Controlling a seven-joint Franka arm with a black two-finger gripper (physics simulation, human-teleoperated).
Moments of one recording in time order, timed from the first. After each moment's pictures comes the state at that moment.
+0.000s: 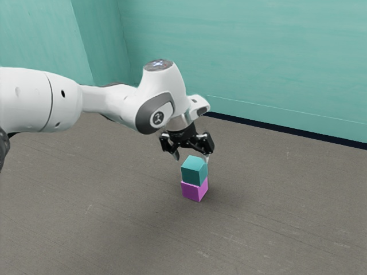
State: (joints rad) arm -0.33 0.31 0.07 -1.82 -0.07 2.32 -0.42
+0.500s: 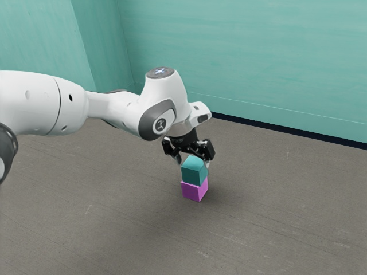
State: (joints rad) arm -0.33 0.35 0.08 -1.83 -0.08 2.36 -0.31
